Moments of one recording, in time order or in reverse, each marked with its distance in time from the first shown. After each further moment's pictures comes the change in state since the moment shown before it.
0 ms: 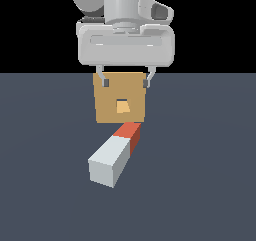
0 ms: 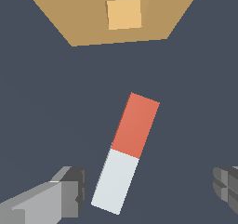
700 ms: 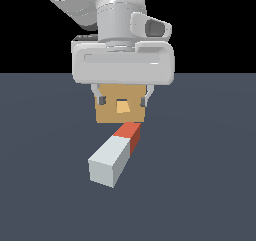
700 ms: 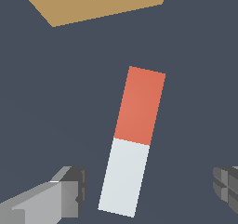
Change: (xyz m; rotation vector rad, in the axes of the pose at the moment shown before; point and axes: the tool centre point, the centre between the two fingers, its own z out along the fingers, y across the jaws) arm -0.031 -0.007 0.036 -0.008 -0.002 0.131
